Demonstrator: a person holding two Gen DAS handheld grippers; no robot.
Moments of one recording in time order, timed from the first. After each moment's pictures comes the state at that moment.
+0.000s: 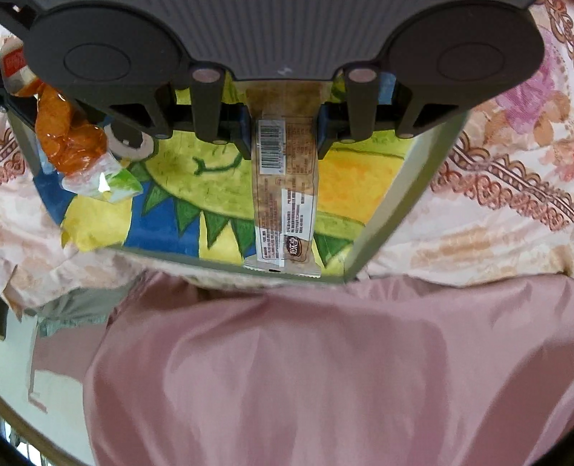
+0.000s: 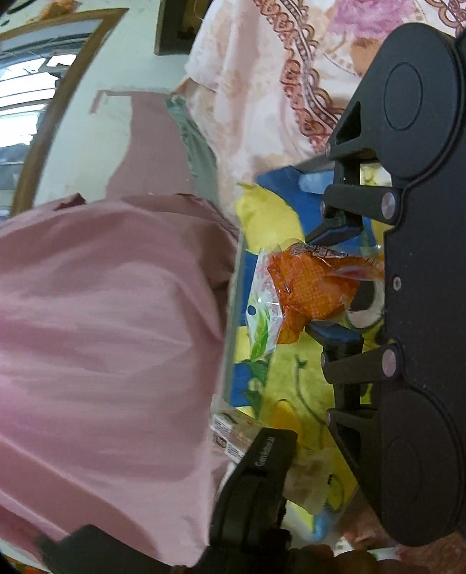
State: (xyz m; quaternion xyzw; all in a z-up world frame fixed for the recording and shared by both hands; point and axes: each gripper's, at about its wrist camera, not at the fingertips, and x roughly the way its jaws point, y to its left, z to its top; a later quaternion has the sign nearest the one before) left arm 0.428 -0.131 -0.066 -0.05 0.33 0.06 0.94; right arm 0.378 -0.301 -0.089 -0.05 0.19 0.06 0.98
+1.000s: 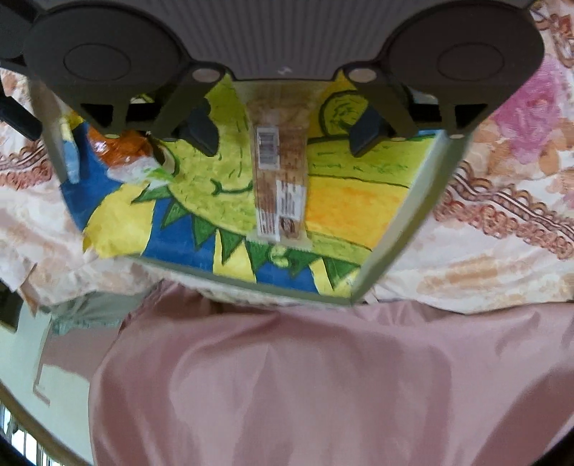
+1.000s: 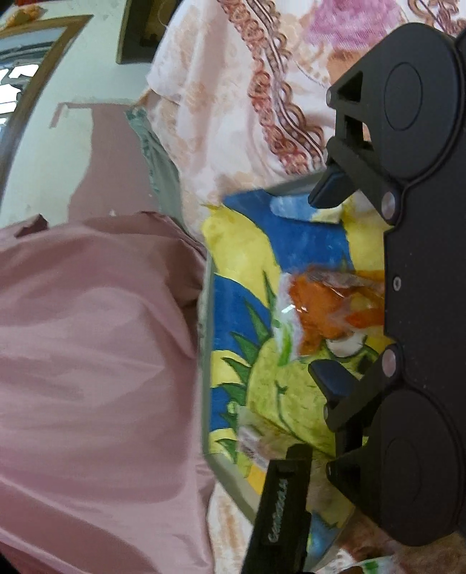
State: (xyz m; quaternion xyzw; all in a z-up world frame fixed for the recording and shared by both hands) left arm 0.408 -0.120 -0.053 -0.09 0.34 0.03 0.93; right arm 0.379 -0.324 -0.072 -0.02 0.23 0.04 0.97
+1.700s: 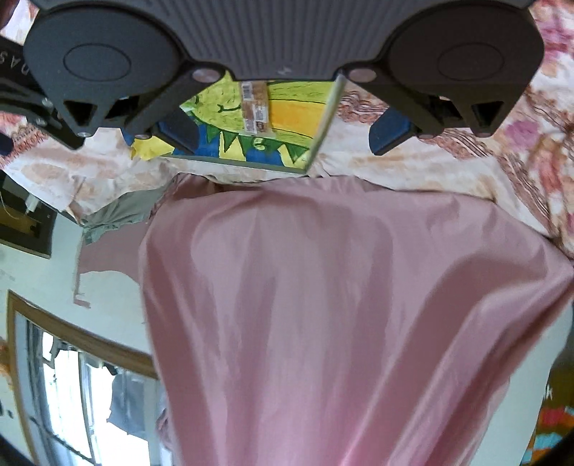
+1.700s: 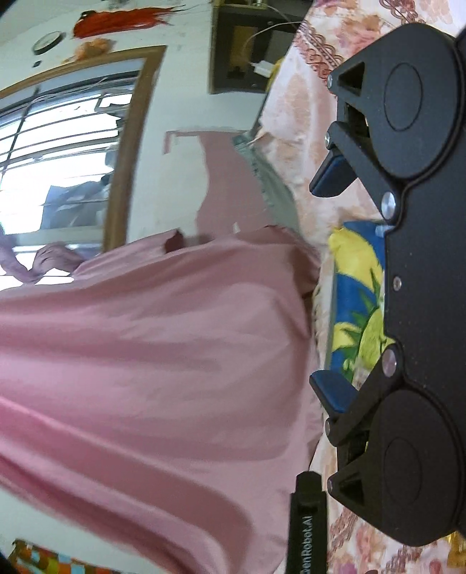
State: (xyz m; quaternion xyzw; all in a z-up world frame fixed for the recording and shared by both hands) left arm 0.247 -0.100 0.072 -0.05 0.17 0.05 0.98; right arm 0.232 -0.322 0.056 0.00 0.08 0.05 1.00
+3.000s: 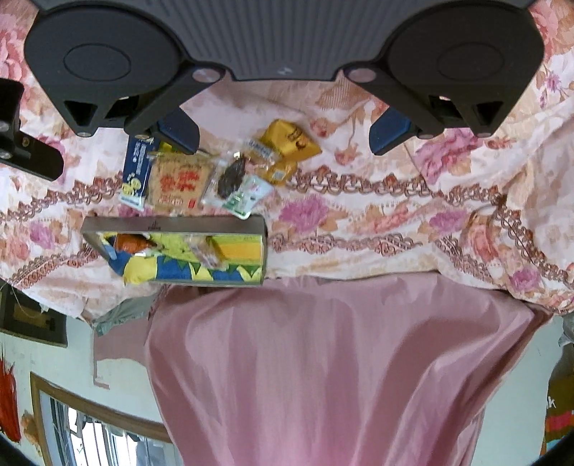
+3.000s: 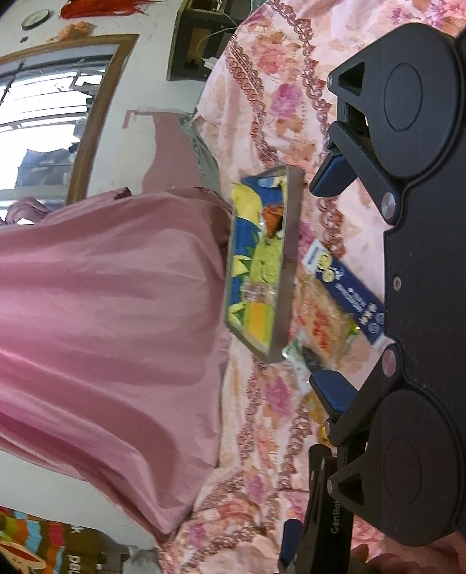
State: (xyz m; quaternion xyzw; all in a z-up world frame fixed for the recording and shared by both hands) left arm 0.081 -0.022 -0.009 0.01 0.27 0.04 0.96; right arm 0.051 -0.230 0.002 -0.04 0.19 0.08 0.98
